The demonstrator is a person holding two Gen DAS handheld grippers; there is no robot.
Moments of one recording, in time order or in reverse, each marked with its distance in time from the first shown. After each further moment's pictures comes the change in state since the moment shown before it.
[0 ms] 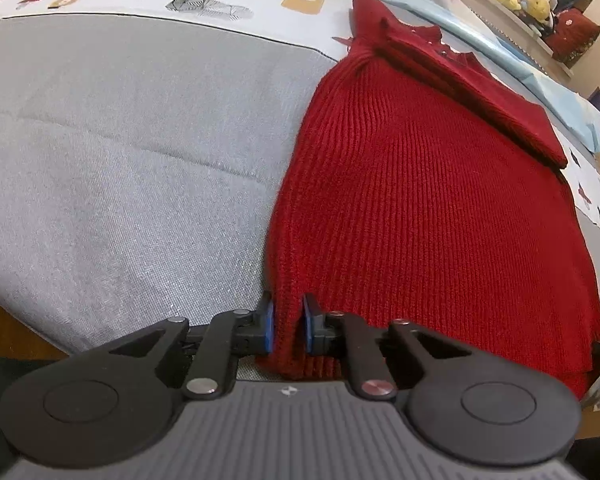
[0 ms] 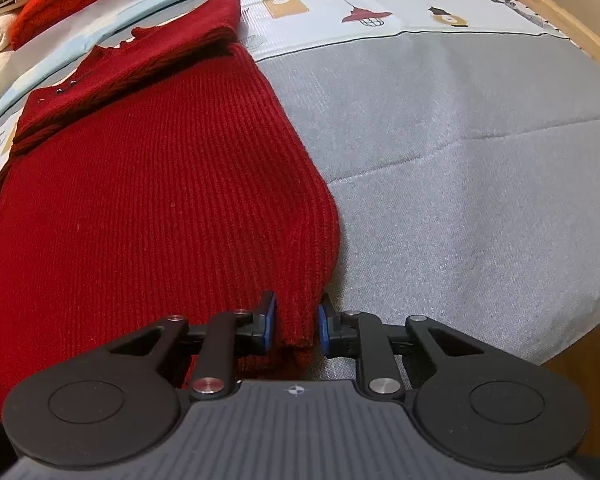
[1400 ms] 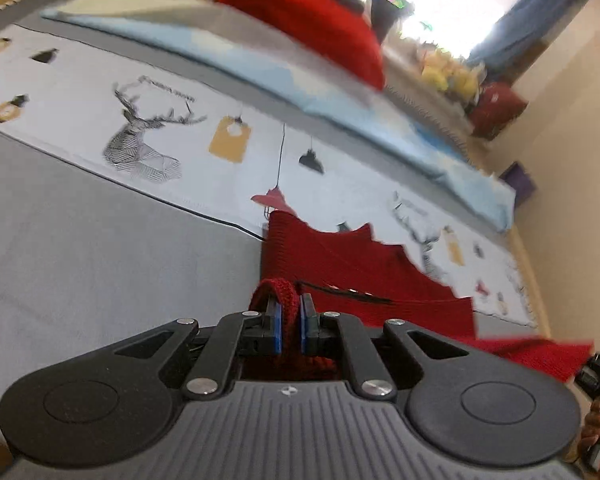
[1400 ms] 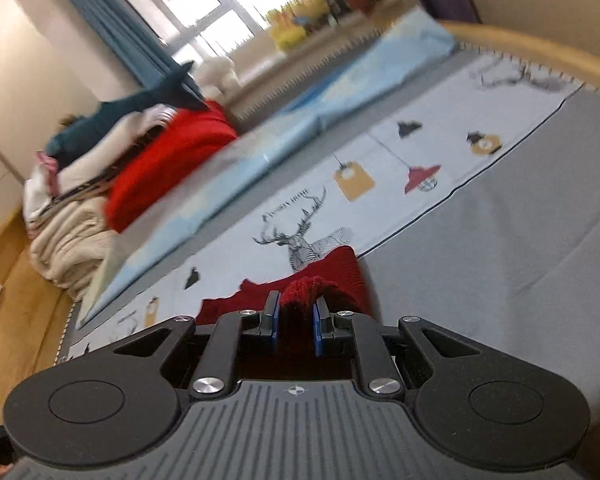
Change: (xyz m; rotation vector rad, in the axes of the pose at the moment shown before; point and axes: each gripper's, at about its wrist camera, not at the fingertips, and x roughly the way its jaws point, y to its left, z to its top) left arm -0.076 0.006 0.162 0.006 -0.142 -0.274; right arm -0.119 -0.028 0.110 0.257 -0.310 0.369
